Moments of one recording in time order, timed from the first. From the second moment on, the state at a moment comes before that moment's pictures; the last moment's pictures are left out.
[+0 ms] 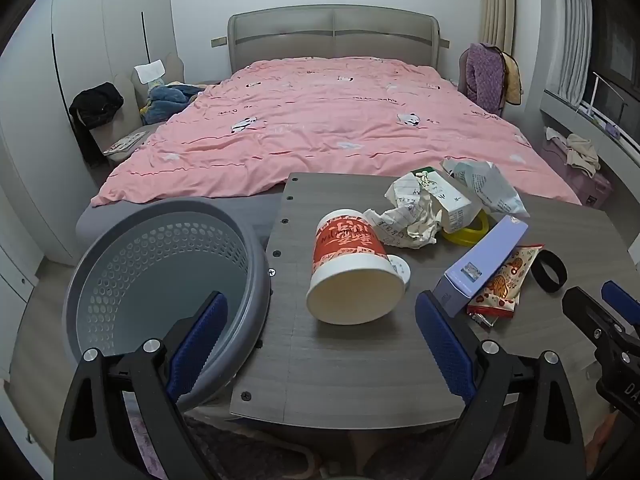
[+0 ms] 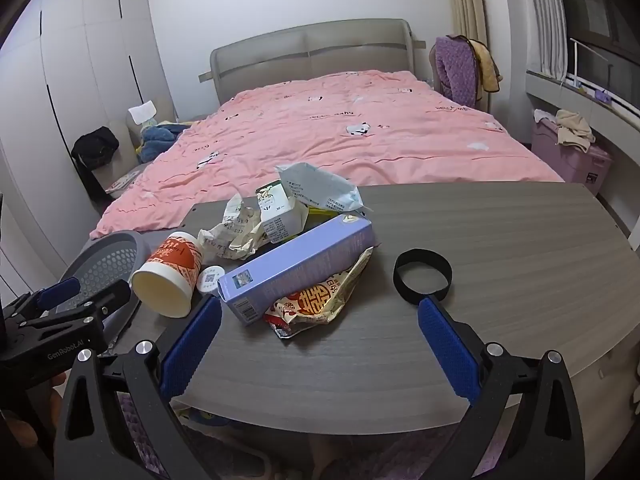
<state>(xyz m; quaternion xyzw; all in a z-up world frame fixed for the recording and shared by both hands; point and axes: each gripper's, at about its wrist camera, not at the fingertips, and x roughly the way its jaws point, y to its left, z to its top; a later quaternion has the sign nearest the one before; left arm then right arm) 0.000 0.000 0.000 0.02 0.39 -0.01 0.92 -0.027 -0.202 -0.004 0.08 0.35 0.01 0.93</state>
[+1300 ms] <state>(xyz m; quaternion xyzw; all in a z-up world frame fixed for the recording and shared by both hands) -0.029 0.004 0.009 0.02 0.38 0.00 0.93 -0.056 -0.202 0.009 0.09 0.33 0.01 0.94</state>
